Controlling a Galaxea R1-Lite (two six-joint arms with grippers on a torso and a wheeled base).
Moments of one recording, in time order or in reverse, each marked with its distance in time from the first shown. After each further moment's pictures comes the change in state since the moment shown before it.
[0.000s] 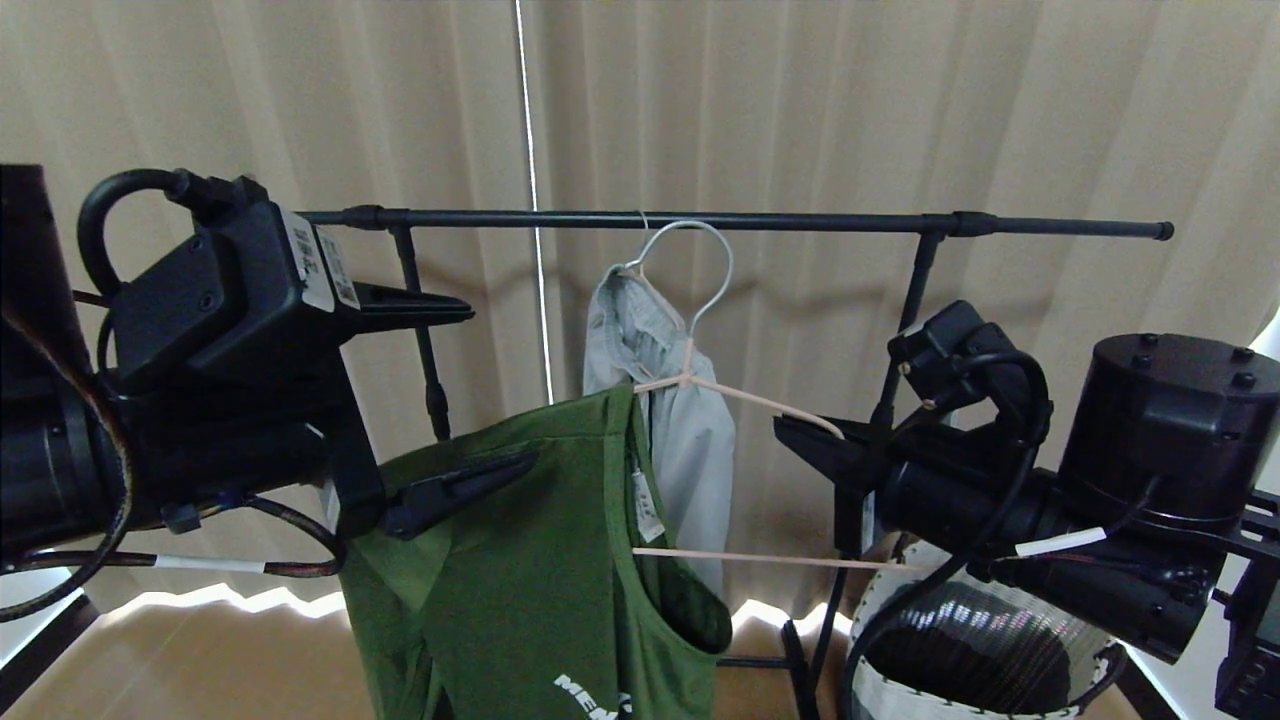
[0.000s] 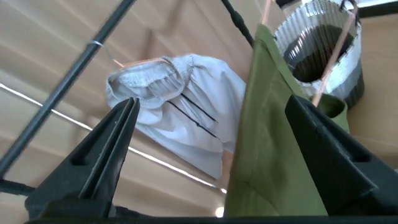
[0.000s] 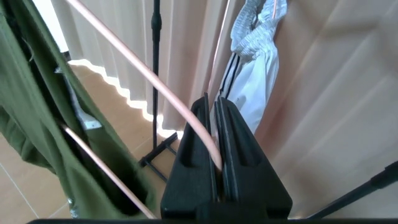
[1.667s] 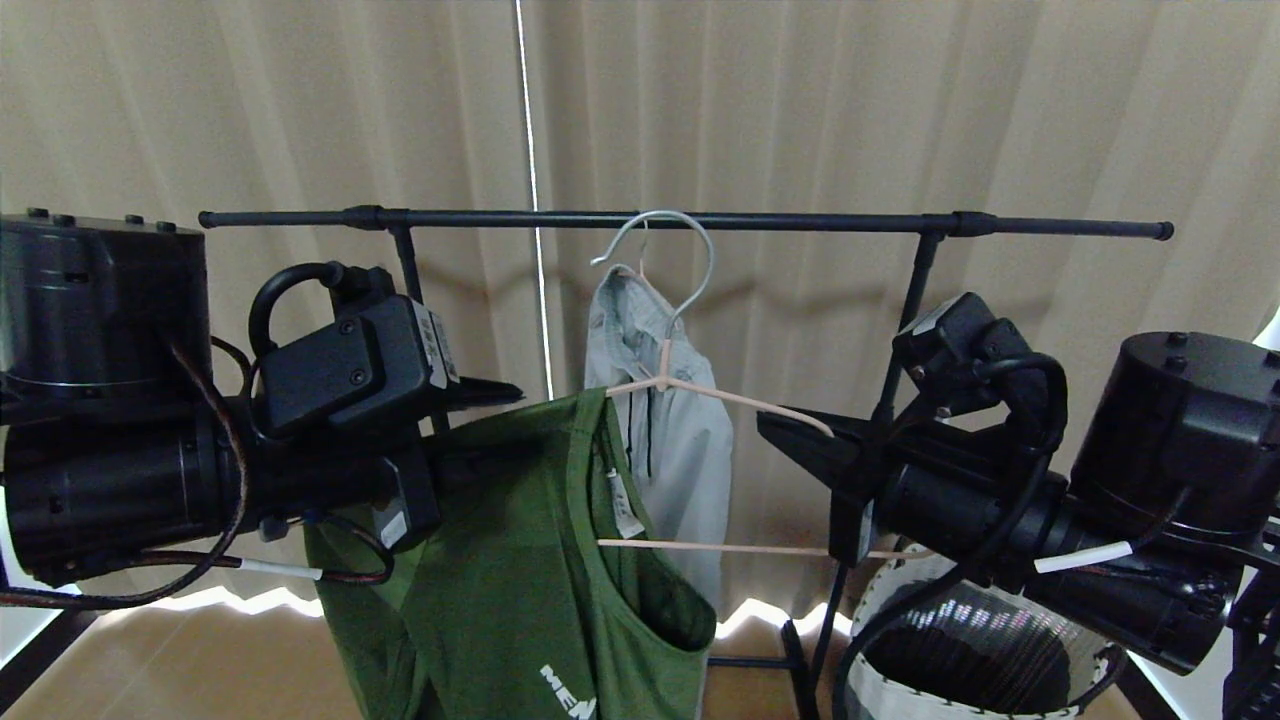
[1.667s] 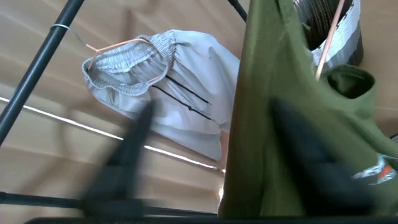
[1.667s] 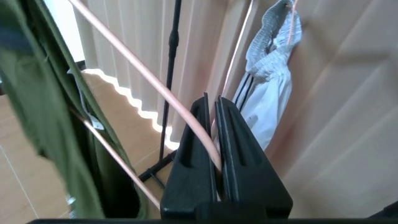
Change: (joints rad) left arm 0.002 0.106 0.010 -0.006 0.002 0.105; right arm 0.044 -0.007 0.008 -0.065 0.049 -0.026
